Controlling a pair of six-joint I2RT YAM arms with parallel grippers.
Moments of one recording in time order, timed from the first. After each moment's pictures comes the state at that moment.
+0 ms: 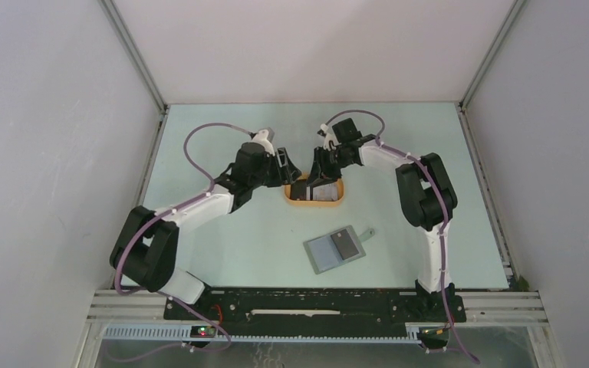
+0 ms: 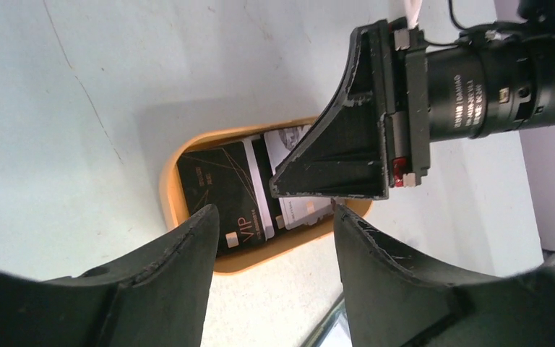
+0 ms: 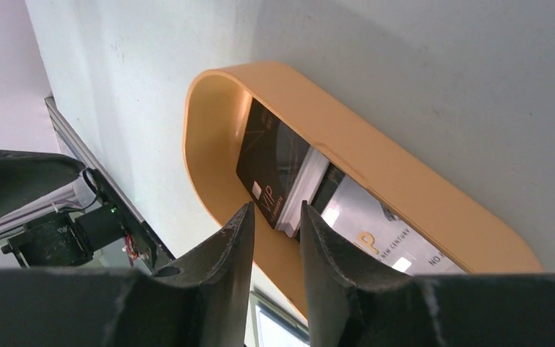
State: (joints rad) left arm -0.51 1.51 0.88 0.11 0.12 -0.57; right arm 0.44 2.12 1.53 -0.45 -0.64 0.41
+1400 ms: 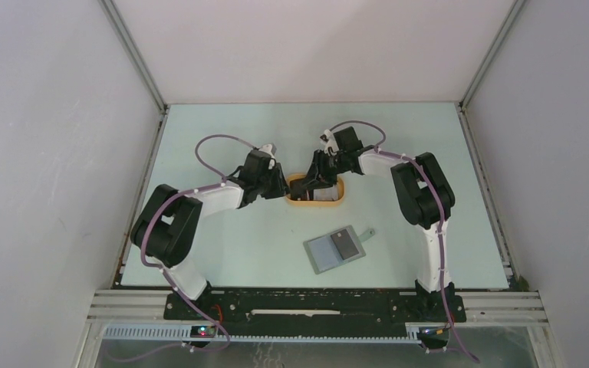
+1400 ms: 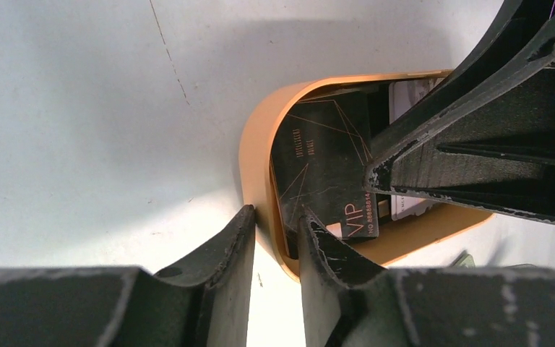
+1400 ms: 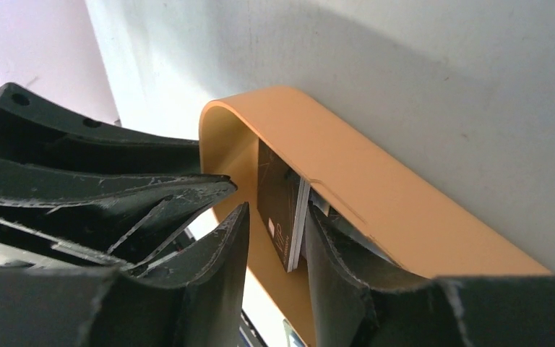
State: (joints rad) left arm -0.48 1.69 0.88 0.05 0.12 -0.57; right arm 0.45 2.14 1.42 -0.18 -0.71 0.63
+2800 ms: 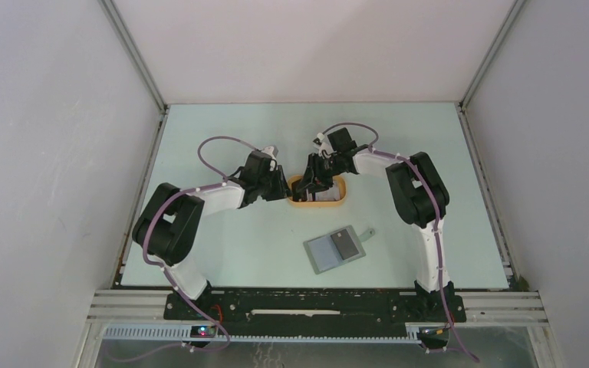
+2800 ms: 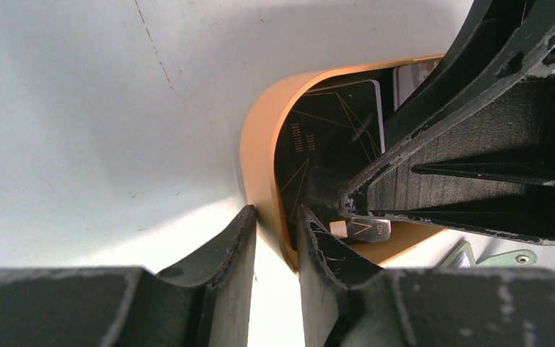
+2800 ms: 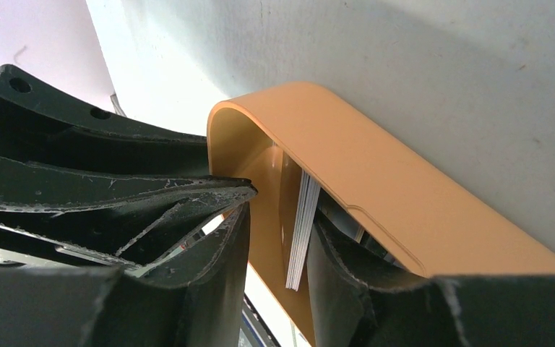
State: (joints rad) left arm -0.48 1.71 0.88 0.04 0.16 -0.57; right arm 0.47 2.18 1.47 -0.25 -0.77 0.61
